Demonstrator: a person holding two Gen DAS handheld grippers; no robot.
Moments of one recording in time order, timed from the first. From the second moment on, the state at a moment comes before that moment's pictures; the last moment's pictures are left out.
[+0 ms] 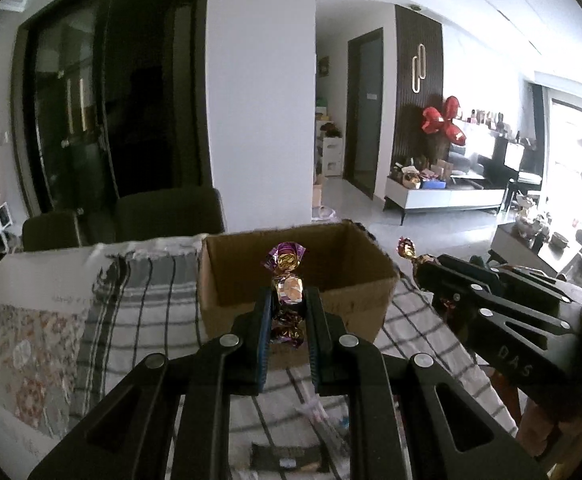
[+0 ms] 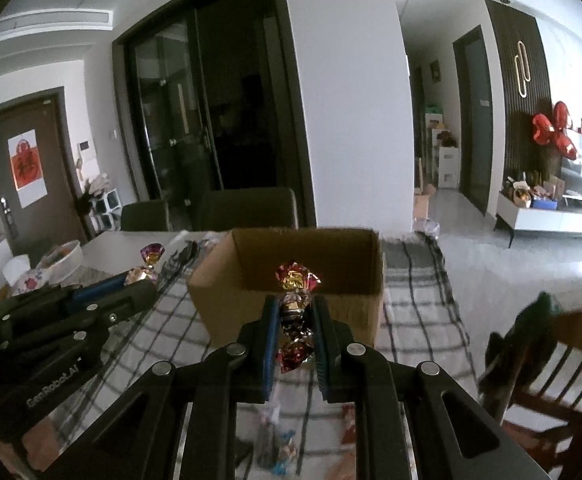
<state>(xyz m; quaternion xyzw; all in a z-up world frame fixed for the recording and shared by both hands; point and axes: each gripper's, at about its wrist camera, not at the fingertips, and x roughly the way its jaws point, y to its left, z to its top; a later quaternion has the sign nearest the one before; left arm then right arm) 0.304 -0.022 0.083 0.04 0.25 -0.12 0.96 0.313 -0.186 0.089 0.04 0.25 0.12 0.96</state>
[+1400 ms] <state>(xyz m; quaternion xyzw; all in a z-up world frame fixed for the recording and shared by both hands) 0.405 -0.022 0.070 0.06 0.31 -0.11 0.94 0.413 -0.182 0.069 0.03 0.32 0.10 0.94</state>
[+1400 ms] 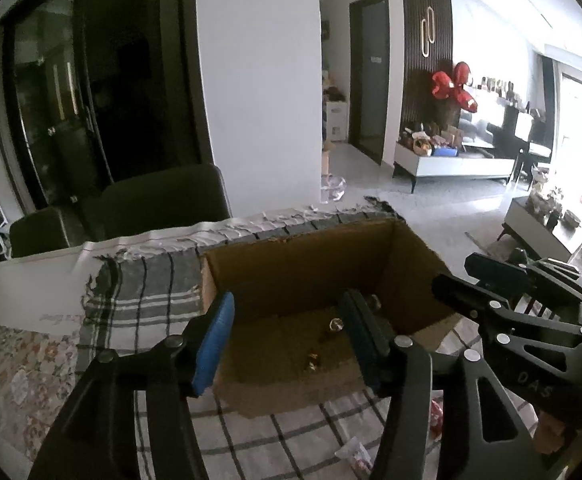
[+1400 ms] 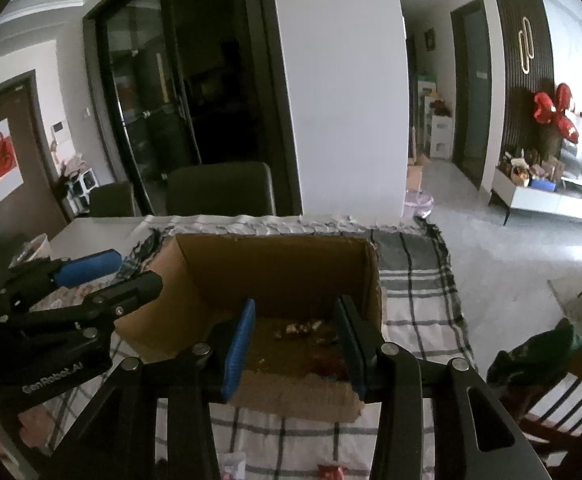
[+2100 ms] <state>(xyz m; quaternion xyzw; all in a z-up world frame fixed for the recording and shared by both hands) 0.280 0.004 0.063 0.04 0.27 -0.07 0.96 0.306 -0.170 0.075 0.01 0.27 0.11 0.96</state>
